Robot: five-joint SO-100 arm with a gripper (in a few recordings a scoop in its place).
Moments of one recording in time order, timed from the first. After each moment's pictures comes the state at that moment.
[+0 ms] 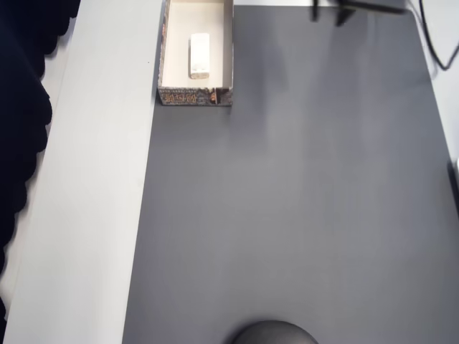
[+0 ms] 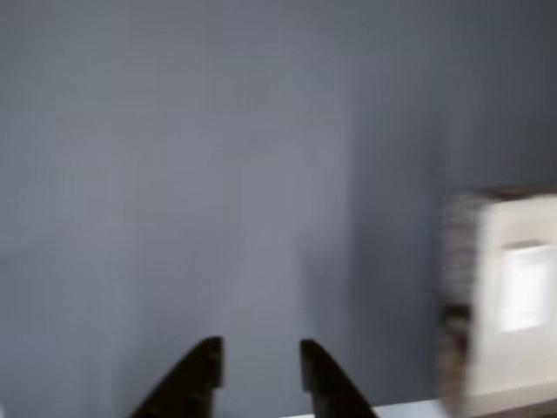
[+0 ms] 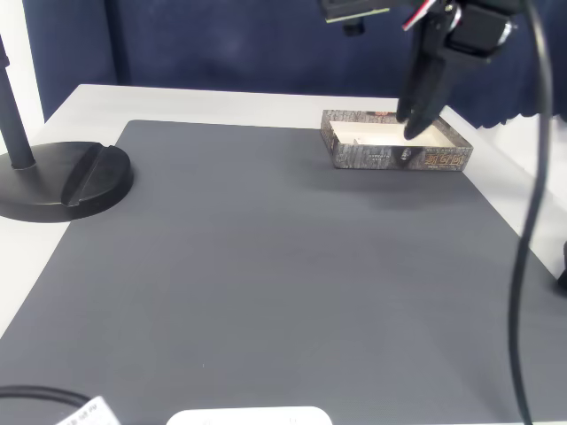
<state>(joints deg) 31.9 110.0 98.5 93.3 26.2</state>
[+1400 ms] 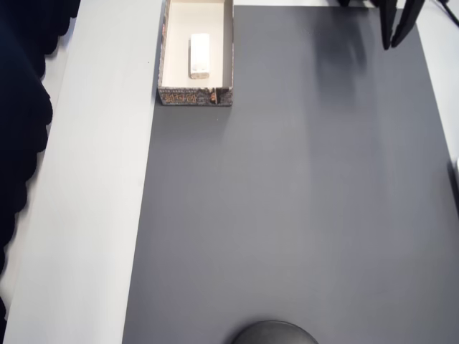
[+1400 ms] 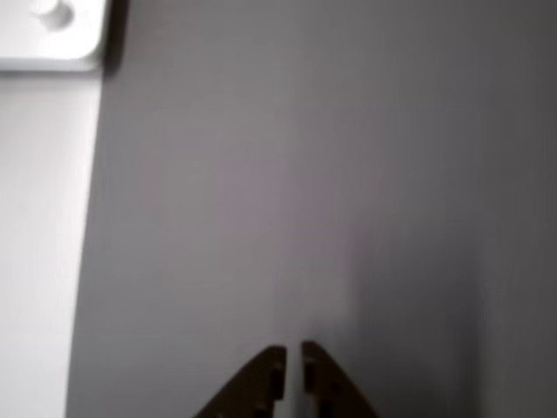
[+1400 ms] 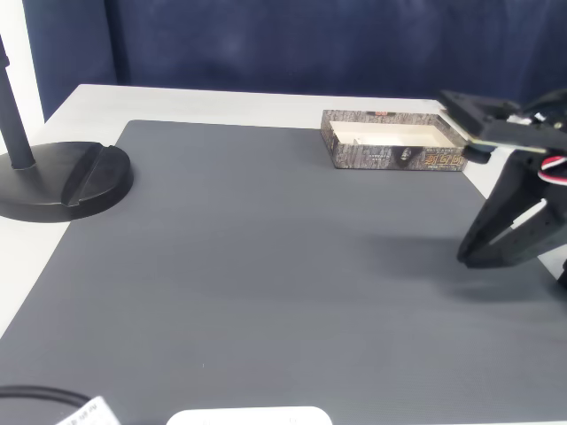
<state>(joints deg) 4.7 176.5 161.3 77.8 2.9</state>
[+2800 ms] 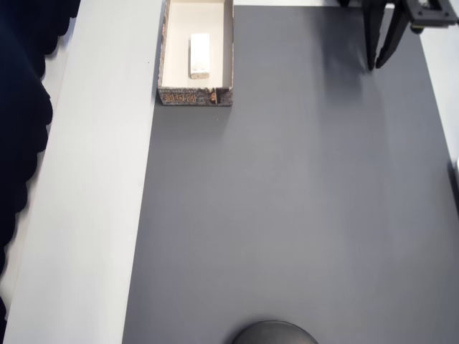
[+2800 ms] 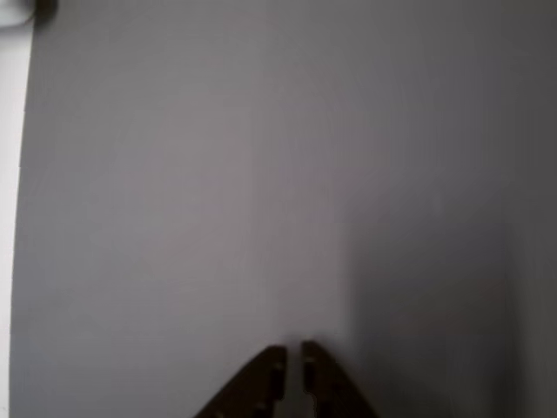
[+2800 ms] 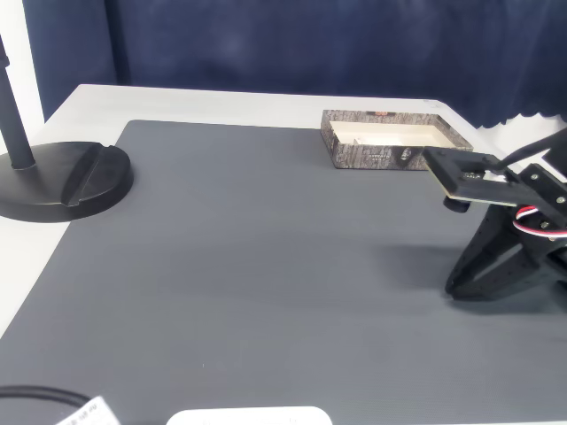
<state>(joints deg) 5.7 188.5 176.1 75.7 -0.2</state>
